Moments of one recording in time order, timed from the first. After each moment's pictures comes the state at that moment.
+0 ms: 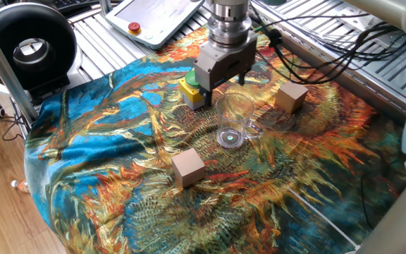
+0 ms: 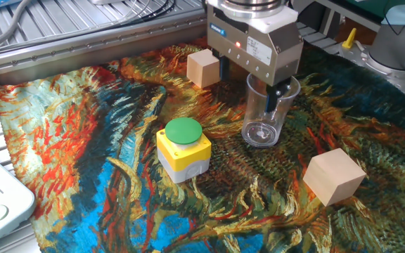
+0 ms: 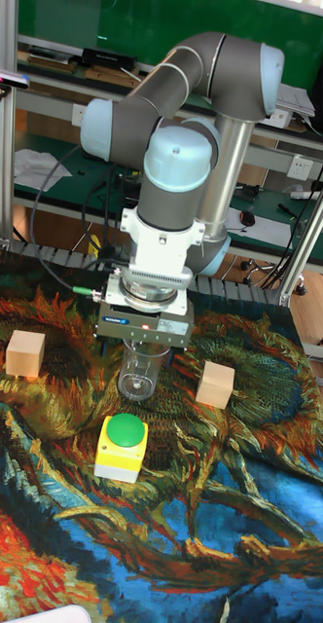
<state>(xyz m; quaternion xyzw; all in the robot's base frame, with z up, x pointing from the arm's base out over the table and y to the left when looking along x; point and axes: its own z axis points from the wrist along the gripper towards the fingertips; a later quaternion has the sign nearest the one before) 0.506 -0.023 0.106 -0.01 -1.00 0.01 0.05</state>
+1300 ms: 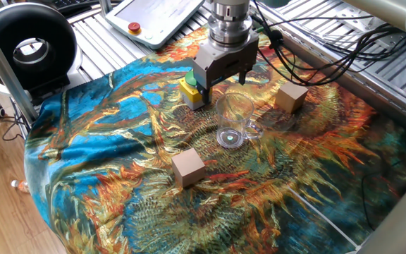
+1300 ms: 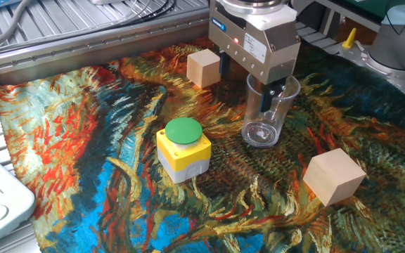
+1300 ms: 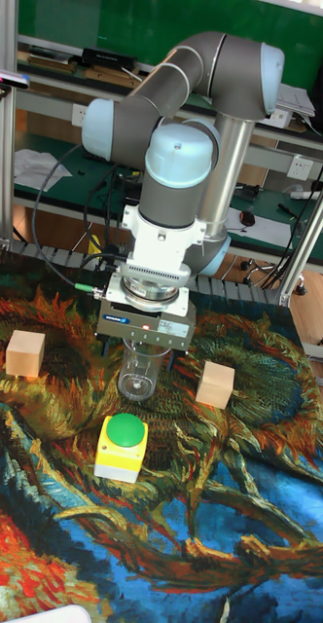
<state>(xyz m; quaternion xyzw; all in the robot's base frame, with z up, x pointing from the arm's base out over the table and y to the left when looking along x) 0.516 -0.013 0.105 -0.04 -1.00 -0.01 0.03</state>
